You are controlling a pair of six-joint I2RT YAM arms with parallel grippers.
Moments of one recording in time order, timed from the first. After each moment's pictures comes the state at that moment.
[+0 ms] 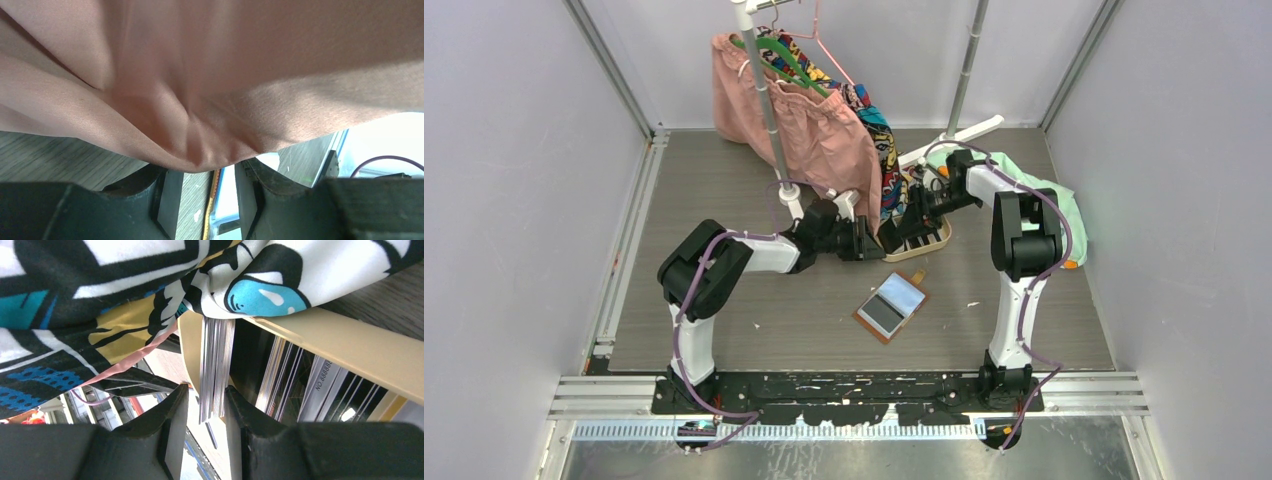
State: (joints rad) left arm -0.68 1.96 1.03 0.43 0.42 -0.72; right arm 0.09 2.13 1.52 -0.83 -0.95 -0.03
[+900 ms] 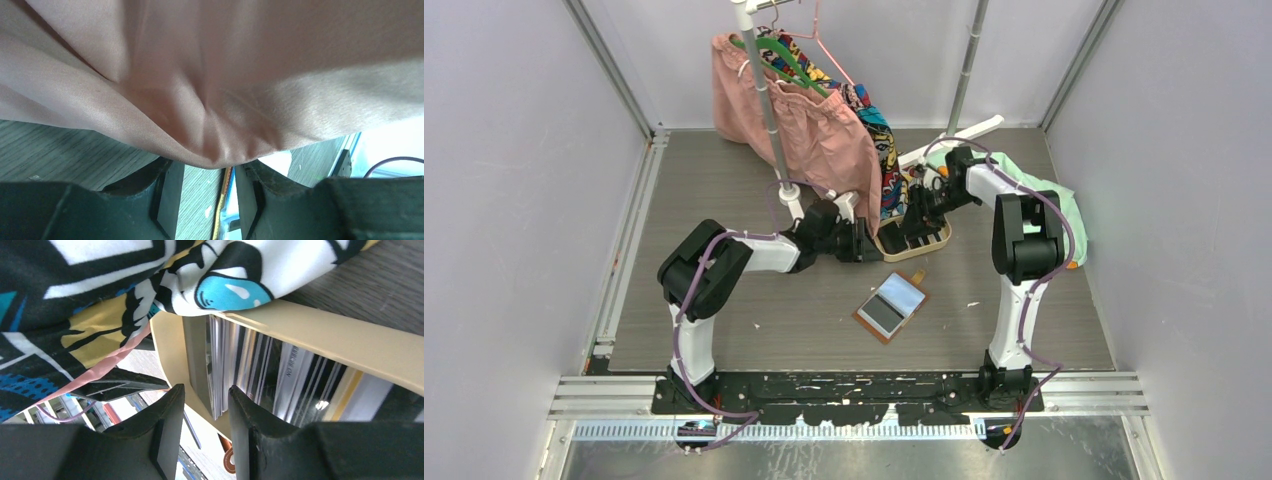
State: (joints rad) left arm -0.68 1.96 1.03 0.38 0.40 -0.68; right arm 0.10 2.09 1.51 -0.82 -0.81 -0.01
